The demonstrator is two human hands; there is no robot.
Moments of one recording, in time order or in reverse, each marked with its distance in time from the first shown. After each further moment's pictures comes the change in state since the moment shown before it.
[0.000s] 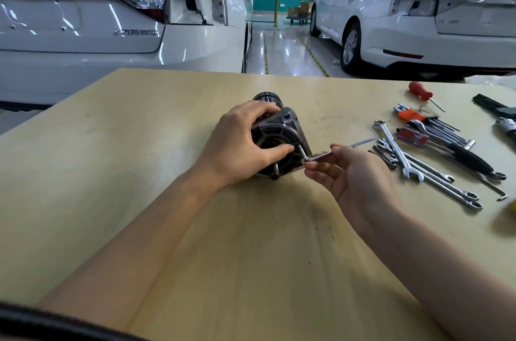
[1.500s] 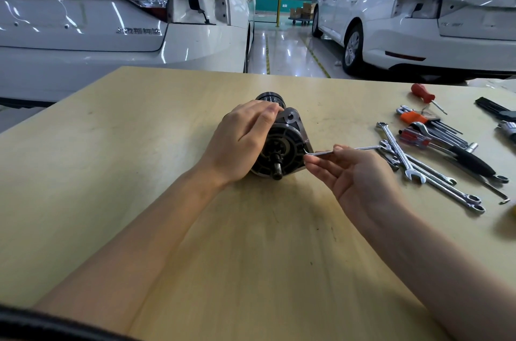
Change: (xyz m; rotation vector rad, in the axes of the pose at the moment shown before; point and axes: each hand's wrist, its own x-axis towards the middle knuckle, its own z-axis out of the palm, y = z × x) left_hand 0.004 -0.005 0.002 -0.180 0.014 0.001; right_hand -0.005 -0.005 0.004 0.065 -0.017 0.036
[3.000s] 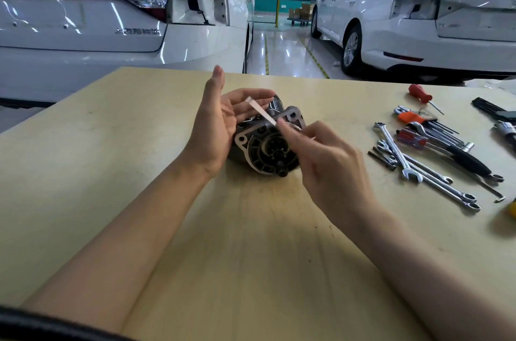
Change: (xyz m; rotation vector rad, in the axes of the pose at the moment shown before) left_hand 0.008 0.001 -0.018 -0.685 0.003 -0.247; right_hand 0.003 0.012 0.001 -1.438 -0.242 -1.281
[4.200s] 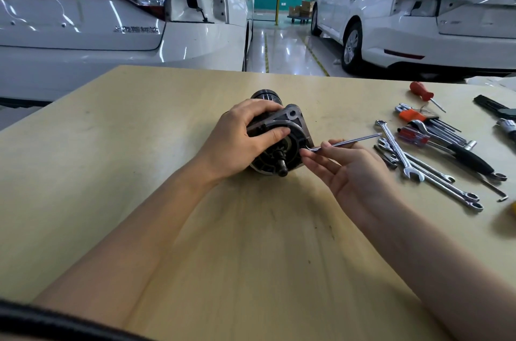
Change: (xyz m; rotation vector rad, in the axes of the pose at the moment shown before) left_hand -0.005 -0.013 0.009 0.714 -0.042 0.202; right_hand 0.002 0.011 -0.008 1.452 0.186 1.220
